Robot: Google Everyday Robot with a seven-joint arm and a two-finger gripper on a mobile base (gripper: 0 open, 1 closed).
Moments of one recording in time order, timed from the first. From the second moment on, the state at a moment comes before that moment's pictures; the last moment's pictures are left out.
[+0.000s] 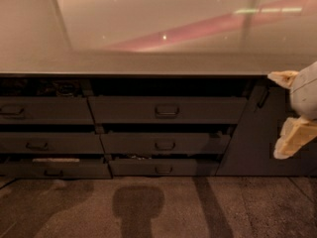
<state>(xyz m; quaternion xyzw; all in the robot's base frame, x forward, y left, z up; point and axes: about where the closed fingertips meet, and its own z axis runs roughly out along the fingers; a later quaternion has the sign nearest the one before) 0.452 -0.266 0.890 -0.65 0.72 -0.10 0.21</state>
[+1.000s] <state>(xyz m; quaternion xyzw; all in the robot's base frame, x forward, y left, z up) 0.475 -0.265 0.861 -0.65 0.74 -0.10 0.17</state>
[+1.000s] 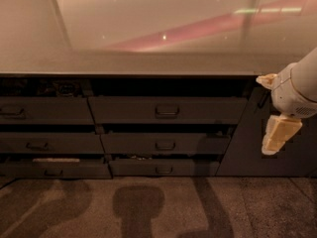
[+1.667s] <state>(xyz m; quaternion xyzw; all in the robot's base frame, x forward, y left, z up) 0.500 -0.281 0.826 -0.63 0.76 -0.07 0.12</state>
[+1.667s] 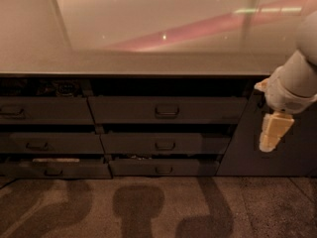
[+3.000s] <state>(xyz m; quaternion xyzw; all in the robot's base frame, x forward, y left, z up) 0.520 -0.300 0.809 -0.61 0.78 -0.06 0.09</state>
